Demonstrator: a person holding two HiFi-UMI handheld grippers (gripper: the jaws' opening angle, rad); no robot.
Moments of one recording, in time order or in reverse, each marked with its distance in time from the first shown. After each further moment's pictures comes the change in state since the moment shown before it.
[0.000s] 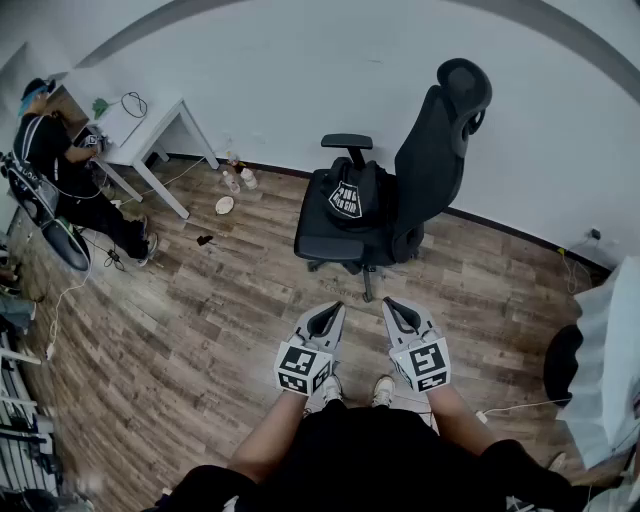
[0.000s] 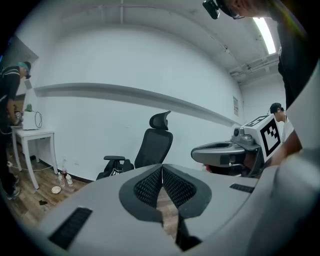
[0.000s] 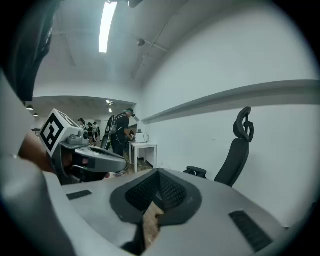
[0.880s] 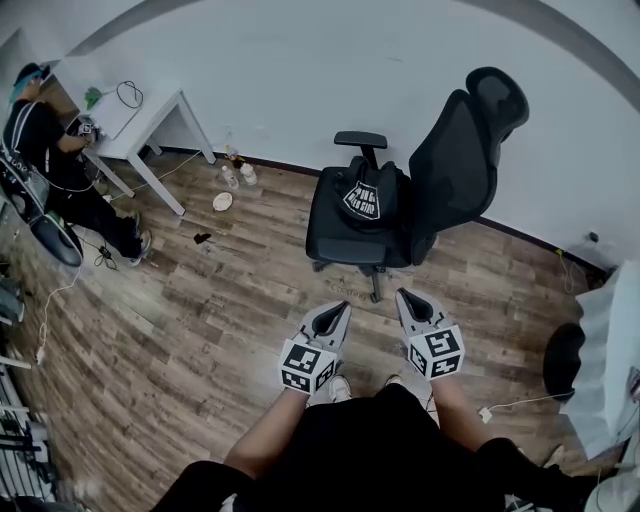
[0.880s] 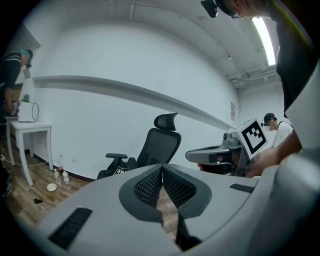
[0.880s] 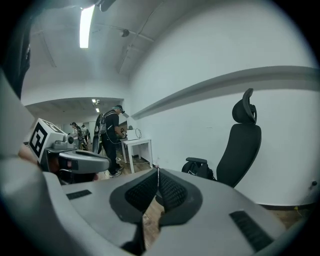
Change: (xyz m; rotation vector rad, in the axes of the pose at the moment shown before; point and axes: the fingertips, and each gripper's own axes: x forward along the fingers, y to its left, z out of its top) left arm -0.022 0.085 -0.008 -0.034 -0.003 -0.069; right arm 0.079 0.016 -0.003 0.139 0.069 -0.079
